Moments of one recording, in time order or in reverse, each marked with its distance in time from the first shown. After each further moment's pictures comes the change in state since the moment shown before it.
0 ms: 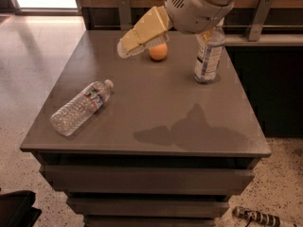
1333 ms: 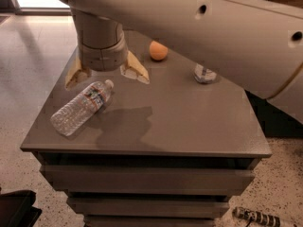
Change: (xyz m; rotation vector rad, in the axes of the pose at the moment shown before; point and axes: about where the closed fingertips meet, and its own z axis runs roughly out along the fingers) arm -0.010 0.078 0.143 0.250 0.242 0.288
